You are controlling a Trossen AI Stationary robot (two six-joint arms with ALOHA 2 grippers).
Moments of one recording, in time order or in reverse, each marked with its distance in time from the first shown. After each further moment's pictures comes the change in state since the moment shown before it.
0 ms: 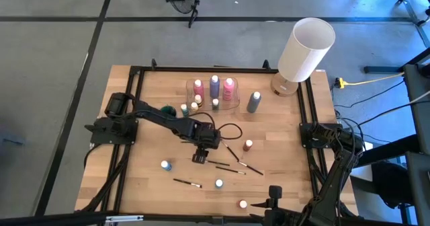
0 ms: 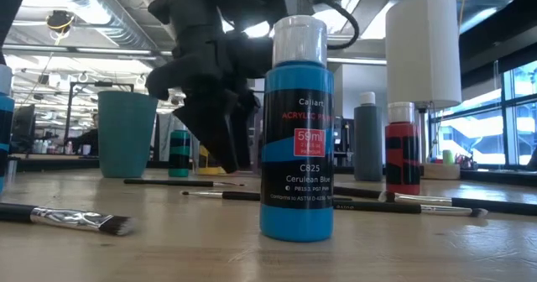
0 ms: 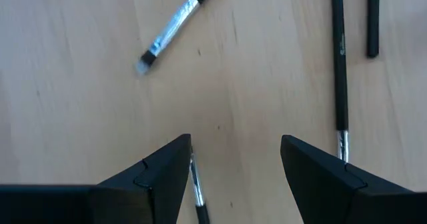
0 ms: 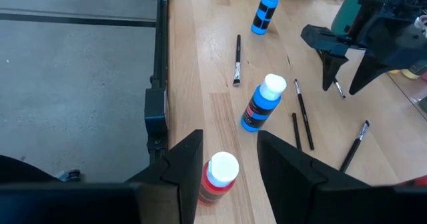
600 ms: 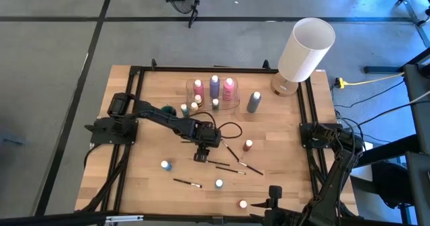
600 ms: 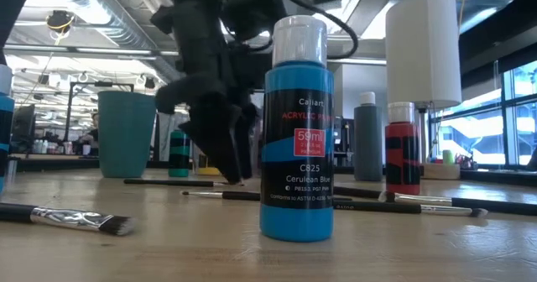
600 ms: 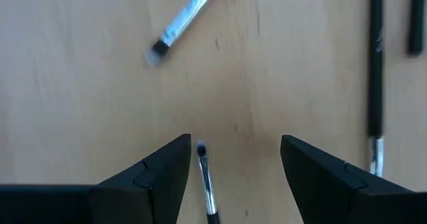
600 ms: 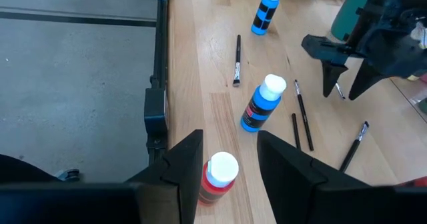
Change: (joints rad) left arm 0.015 0.030 -0.011 0.027 -0.016 -0.017; right arm 0.000 0.000 0.000 0.000 0.000 -0.007
